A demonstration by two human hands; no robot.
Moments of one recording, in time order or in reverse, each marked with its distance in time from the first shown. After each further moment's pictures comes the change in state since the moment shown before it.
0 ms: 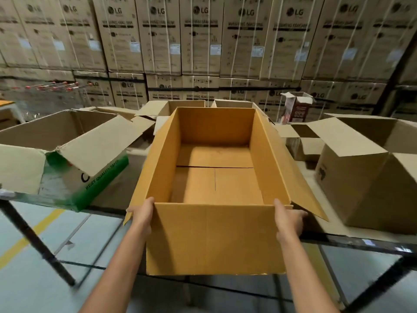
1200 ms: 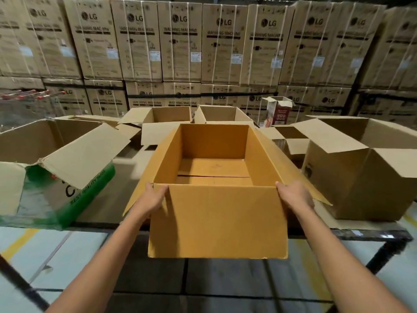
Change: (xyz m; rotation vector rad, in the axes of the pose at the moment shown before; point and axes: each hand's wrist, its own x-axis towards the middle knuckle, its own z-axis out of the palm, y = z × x) left_hand 0.047 0.050 0.013 0.766 -0.310 0.537; right_hand 0.011 -0.059 -0.015 -0.584 0.117 -0.373
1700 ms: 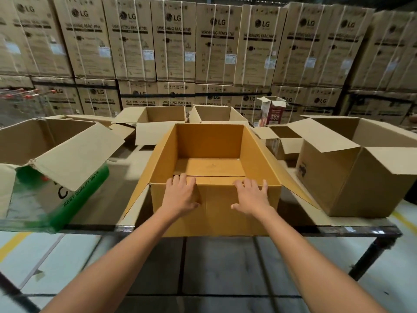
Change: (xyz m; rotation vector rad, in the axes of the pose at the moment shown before) left_hand -0.017 0.063 0.065 0.895 0.182 0.580; right_hand -0.043 -0.040 0.062 -0.628 -0.161 -0.698
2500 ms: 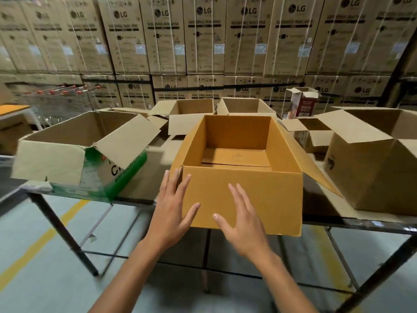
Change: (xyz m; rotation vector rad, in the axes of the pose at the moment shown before) left_hand -0.188 -0.030 -0.083 -0.497 0.338 -0.047; right_hand -0.180 -0.093 -0.032 0.803 0.191 -0.198
